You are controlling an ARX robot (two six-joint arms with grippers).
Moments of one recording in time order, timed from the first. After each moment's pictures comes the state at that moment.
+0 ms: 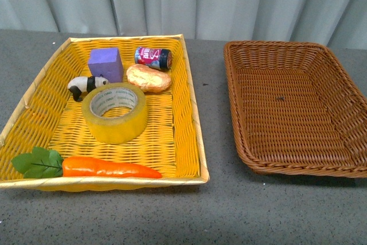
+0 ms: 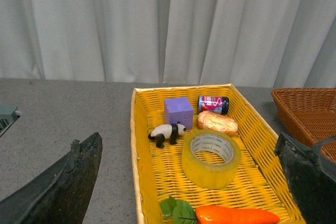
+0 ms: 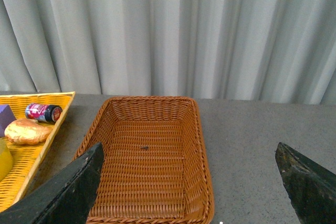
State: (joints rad) left arm 0.00 0.00 0.02 0.00 0.00 0.00; right arm 0.00 0.00 0.01 0.00 0.00 -0.01
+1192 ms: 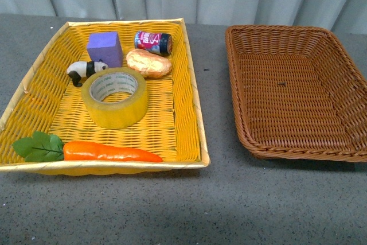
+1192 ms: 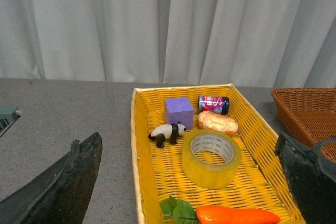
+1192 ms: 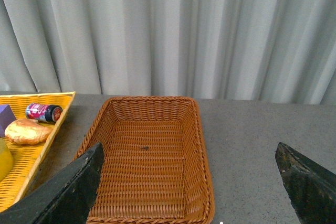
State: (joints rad) left arm 0.00 0.00 0.02 0.00 0.00 0.00; right arm 0.00 0.00 0.01 0.00 0.00 -0.01
